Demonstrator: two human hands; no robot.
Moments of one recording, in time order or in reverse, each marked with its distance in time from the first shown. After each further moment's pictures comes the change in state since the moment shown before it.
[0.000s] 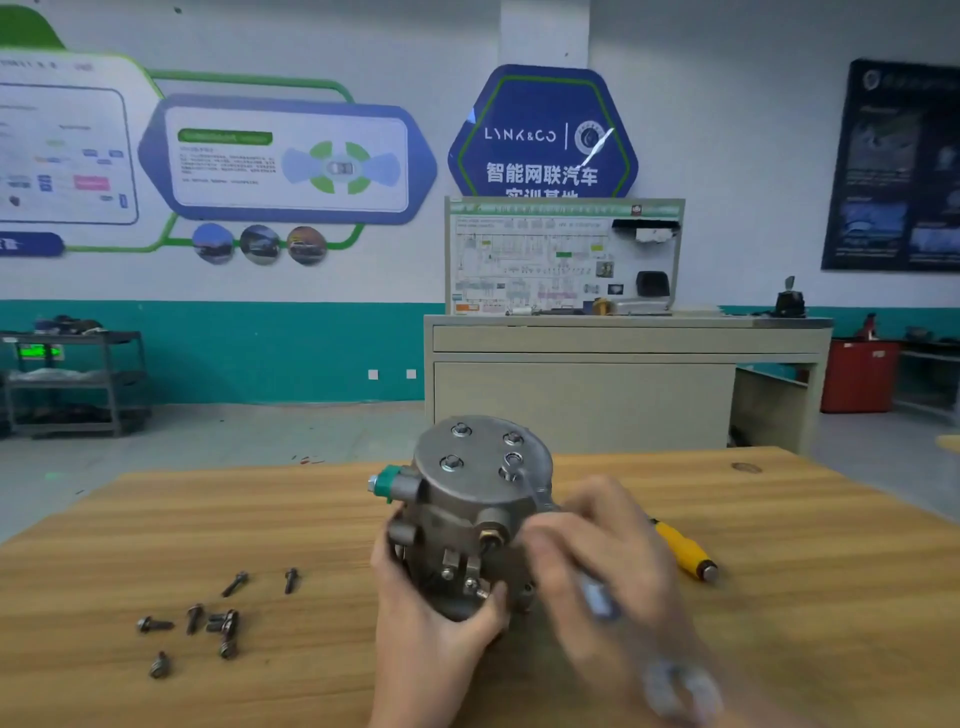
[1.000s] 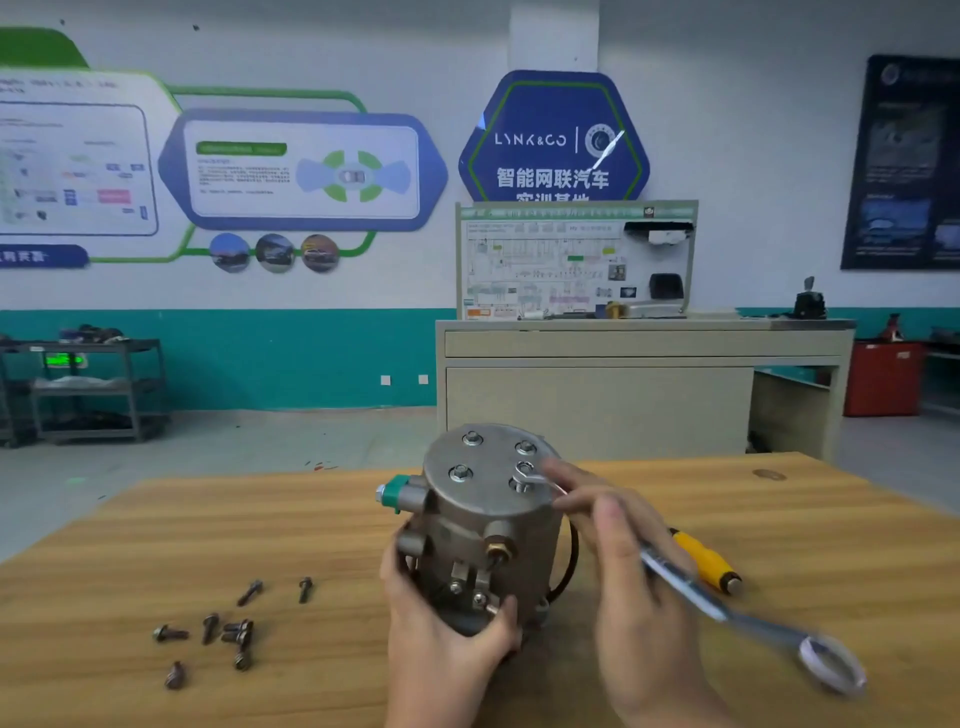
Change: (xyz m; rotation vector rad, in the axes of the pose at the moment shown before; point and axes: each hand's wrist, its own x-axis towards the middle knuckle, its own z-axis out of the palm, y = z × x) left_hand -0.003 -0.005 -0.003 0.046 0.144 -0.087; right_hand -0.002 -0.001 0.031 0.588 0.280 0.497
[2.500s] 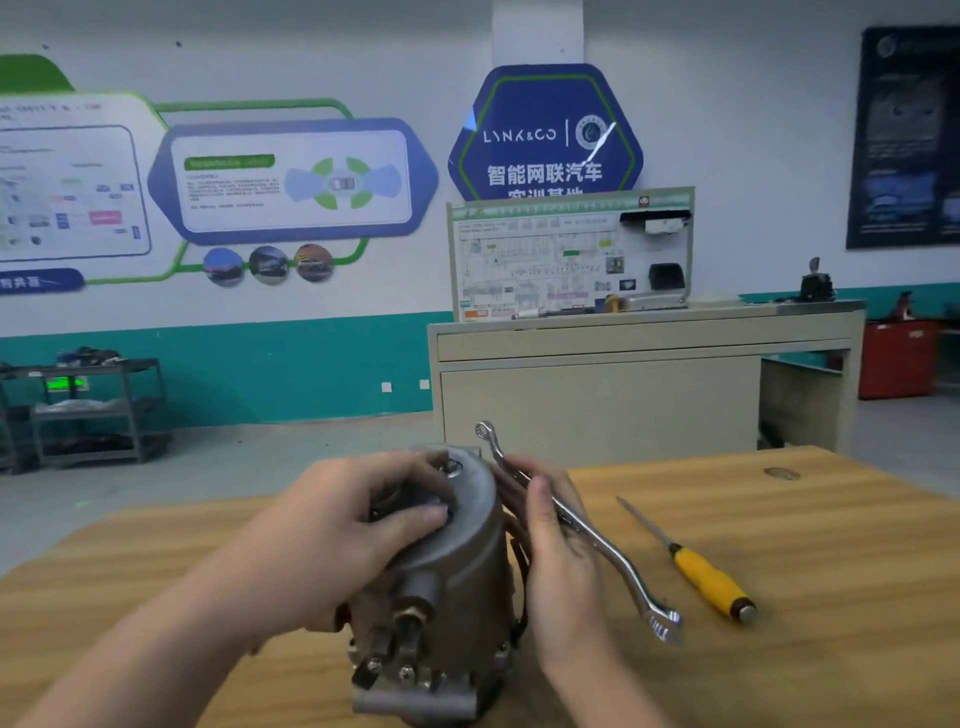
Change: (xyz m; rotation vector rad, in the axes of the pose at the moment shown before) left_hand 0.099 0.119 -0.021 0.647 -0.629 0.190; right_hand 0.038 0.091 0.007 0.265 0.009 0.313
